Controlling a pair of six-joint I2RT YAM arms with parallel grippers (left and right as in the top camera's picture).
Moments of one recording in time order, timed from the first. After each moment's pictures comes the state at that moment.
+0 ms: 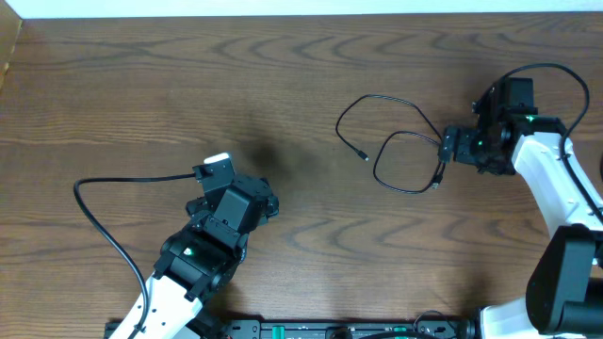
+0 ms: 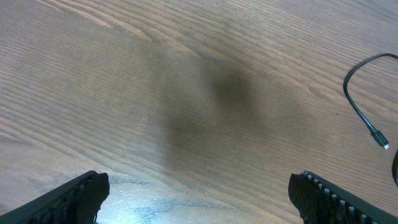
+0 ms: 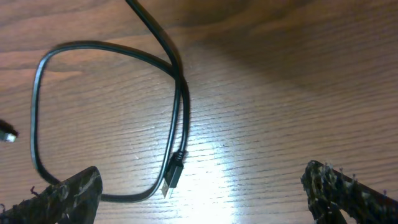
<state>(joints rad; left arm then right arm) -0.57 0.93 0.74 -0.74 -0.44 -0.75 -0.06 1.67 1.14 -0.76 -0.08 0.18</state>
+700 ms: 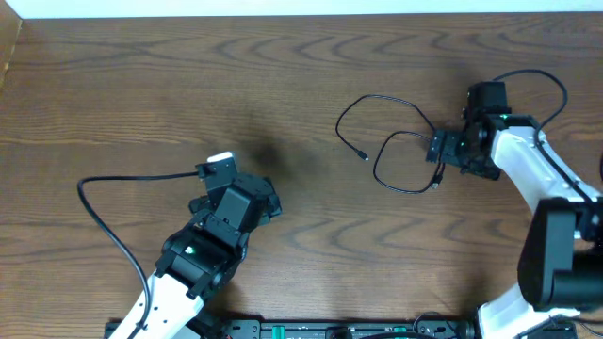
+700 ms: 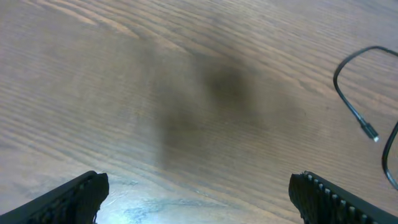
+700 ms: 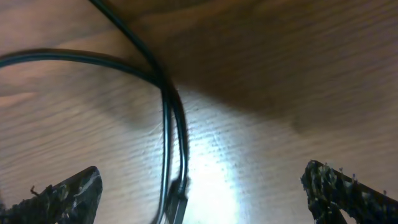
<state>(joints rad) -0.57 0.95 0.74 -0.71 -0.41 -0.73 0.01 1.79 1.12 -0.69 0.00 0.33</state>
